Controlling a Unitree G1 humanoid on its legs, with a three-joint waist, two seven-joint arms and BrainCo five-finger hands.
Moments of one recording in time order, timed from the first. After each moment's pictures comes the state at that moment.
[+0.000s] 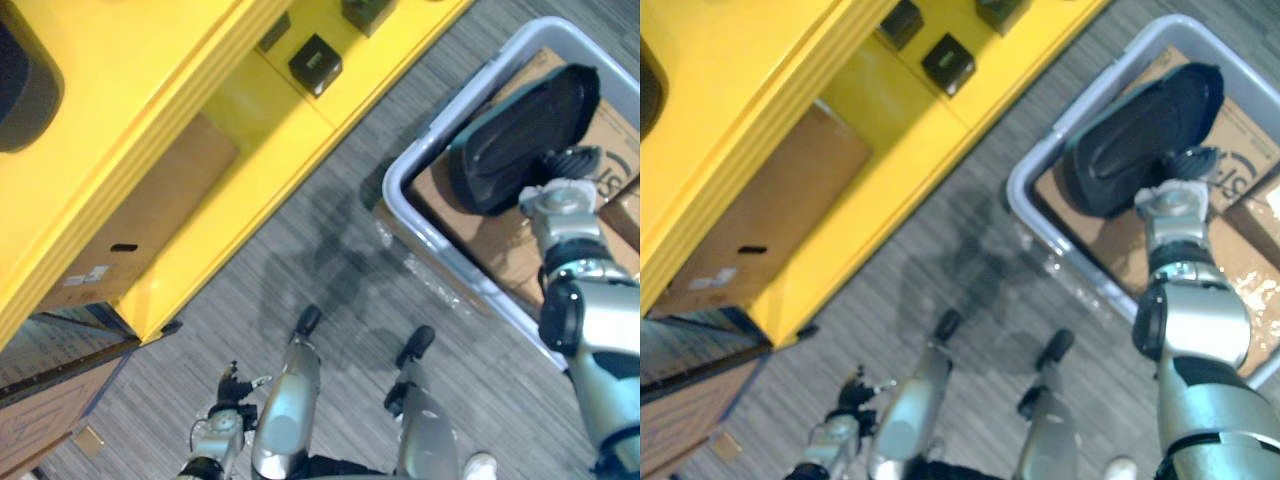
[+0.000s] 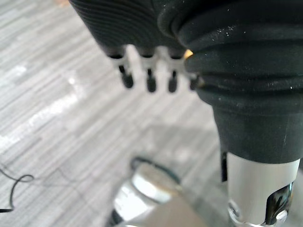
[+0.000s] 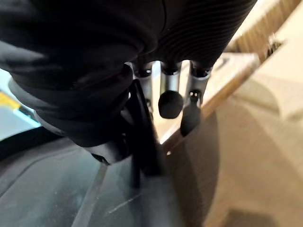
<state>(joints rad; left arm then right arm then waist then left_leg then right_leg) -0.10 0.14 -0.18 0.90 -0.22 -0.14 0.28 -1.09 -0.58 -0.17 1.26 -0.23 0.04 -0.45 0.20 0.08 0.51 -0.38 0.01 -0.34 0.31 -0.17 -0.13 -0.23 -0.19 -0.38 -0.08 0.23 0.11</state>
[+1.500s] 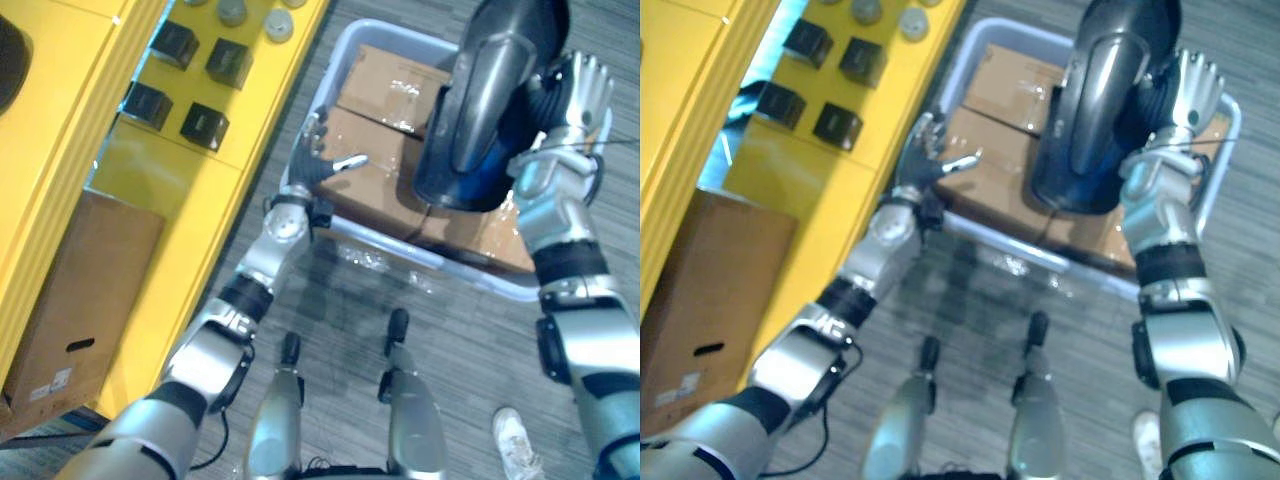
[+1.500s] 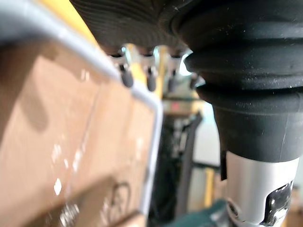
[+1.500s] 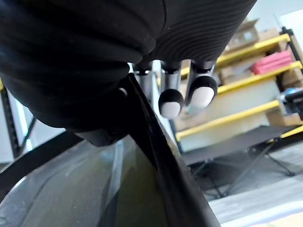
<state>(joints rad) -1.03 0.15 -0.42 0.69 -0.56 -0.13 0.23 -1.05 -0.58 0.14 0.75 -0.66 0.13 -0.54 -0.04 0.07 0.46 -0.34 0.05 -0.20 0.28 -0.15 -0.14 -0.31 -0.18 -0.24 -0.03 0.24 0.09</state>
